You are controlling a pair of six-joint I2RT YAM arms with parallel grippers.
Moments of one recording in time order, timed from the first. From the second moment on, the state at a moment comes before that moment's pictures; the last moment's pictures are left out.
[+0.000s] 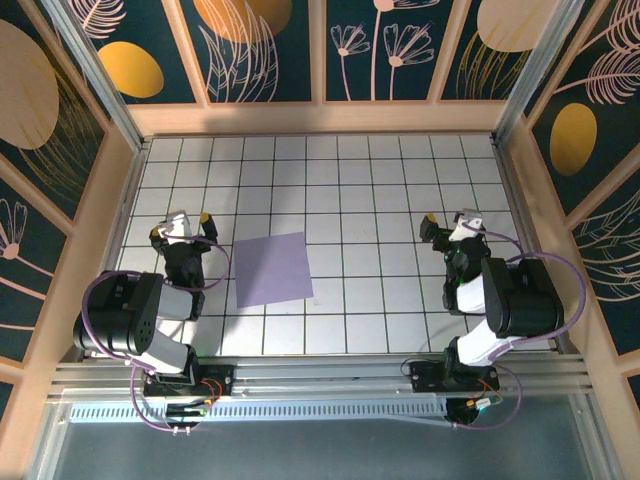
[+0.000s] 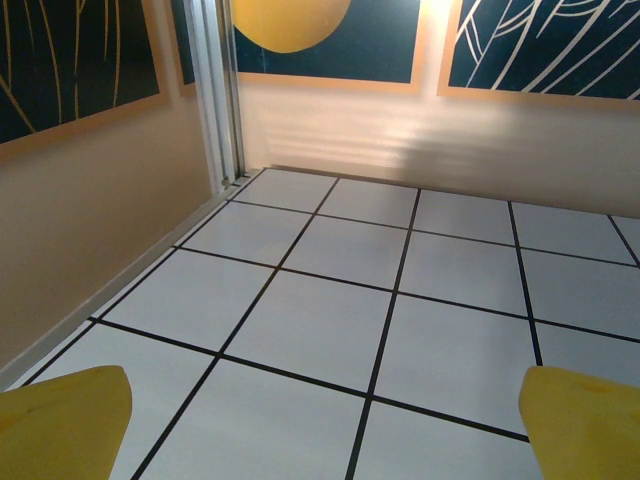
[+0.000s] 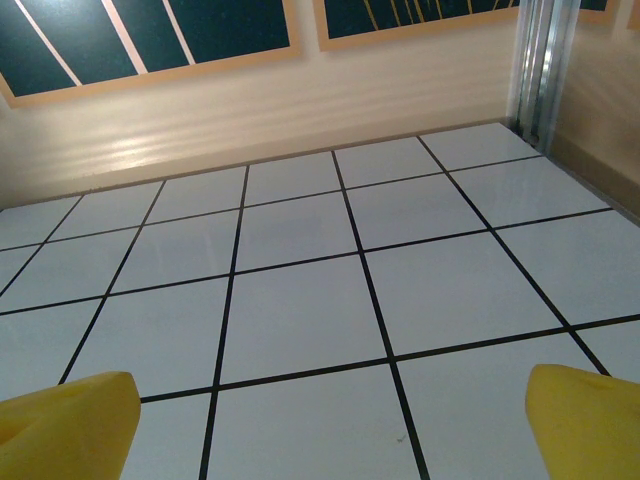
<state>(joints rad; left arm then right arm) -0.08 1.52 0.20 1.23 -0.36 -0.08 -0.03 1.57 0.20 1.24 0.01 0.13</state>
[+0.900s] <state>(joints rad) -0.08 1.01 0.54 0.26 -0.18 -0.46 -0.03 1.01 0.47 0.36 -0.08 0.42</state>
